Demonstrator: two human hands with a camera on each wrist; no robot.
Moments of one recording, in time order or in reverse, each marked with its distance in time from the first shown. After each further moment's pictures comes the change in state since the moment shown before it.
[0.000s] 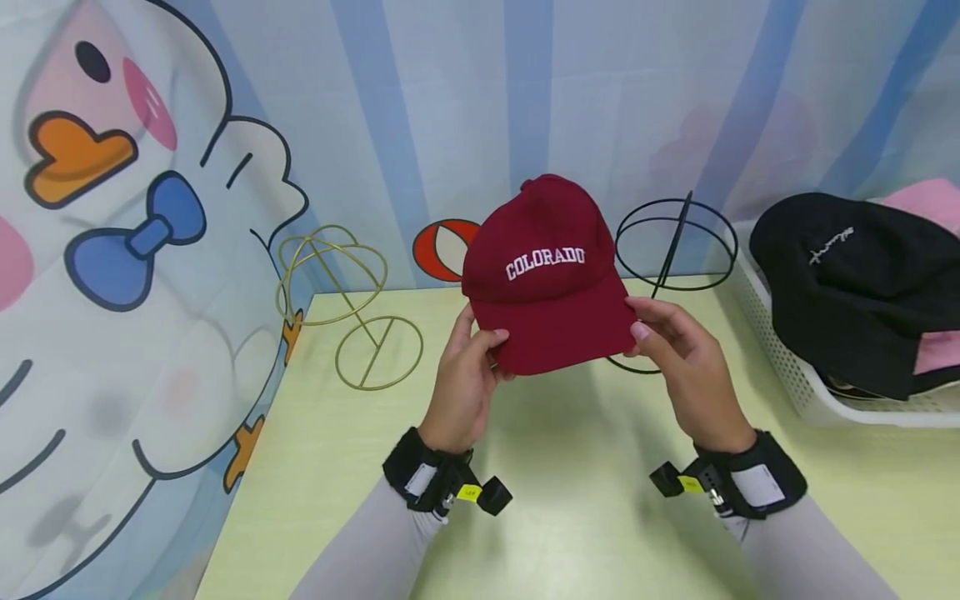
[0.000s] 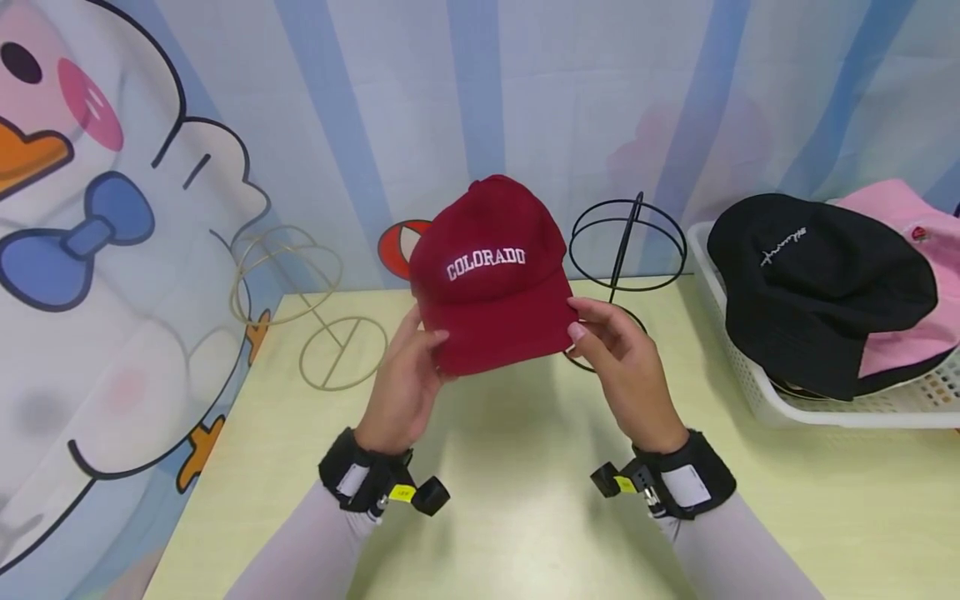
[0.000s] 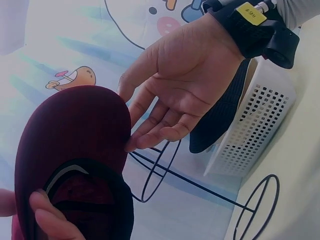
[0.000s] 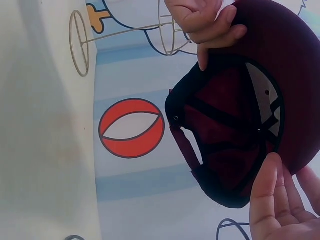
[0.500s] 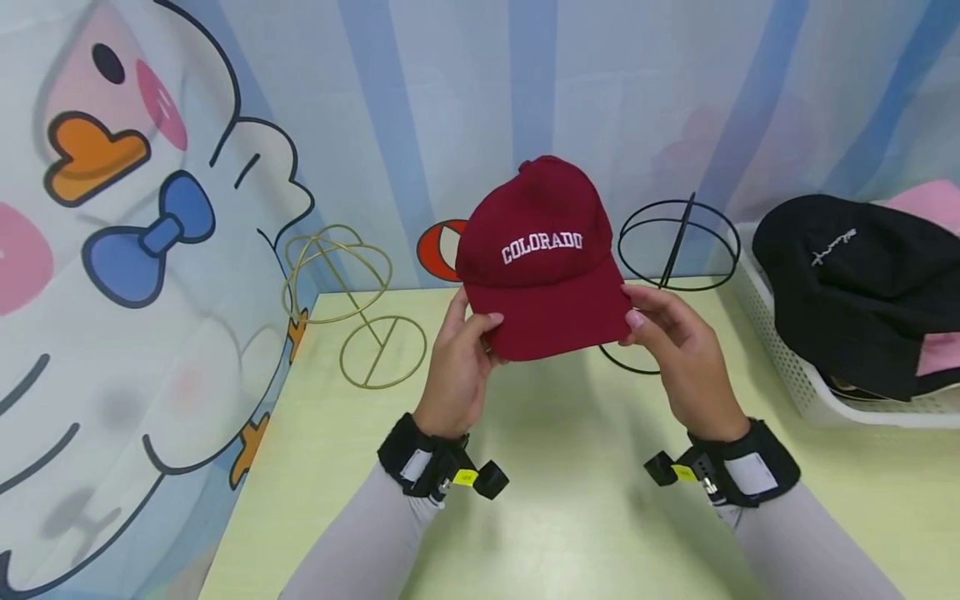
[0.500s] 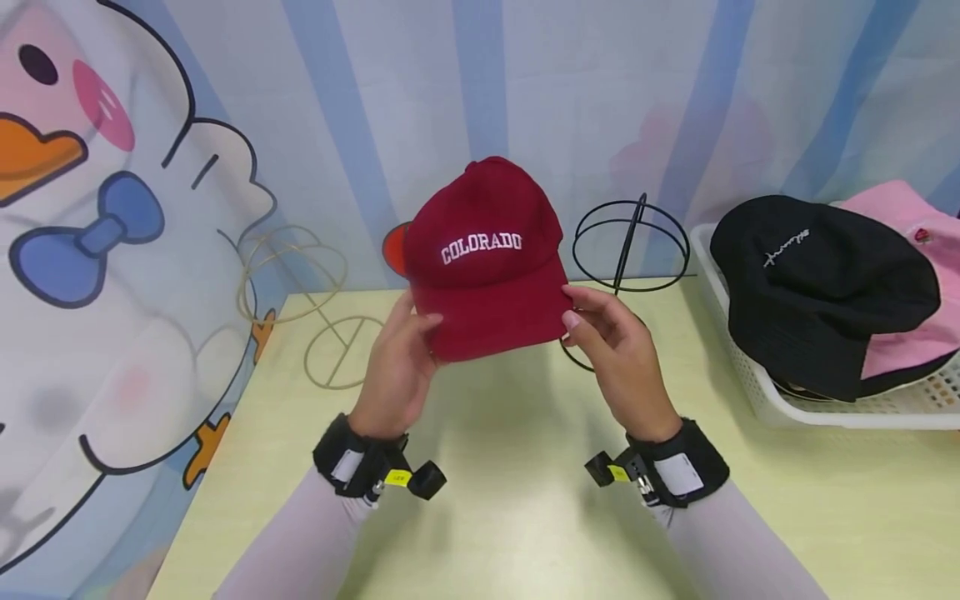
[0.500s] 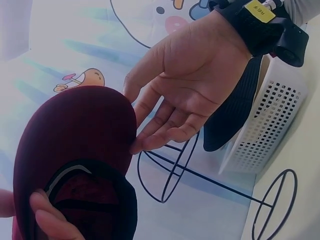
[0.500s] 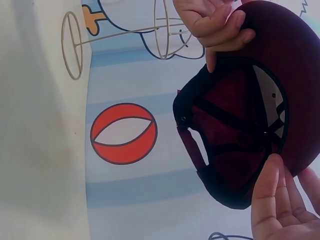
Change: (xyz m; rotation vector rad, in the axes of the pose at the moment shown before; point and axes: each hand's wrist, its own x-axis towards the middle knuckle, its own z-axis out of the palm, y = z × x) left_hand 0.006 0.018 -0.002 -0.016 -0.025 0.051; right_hand 0.009 -0.010 0.010 0.015 0.001 -0.042
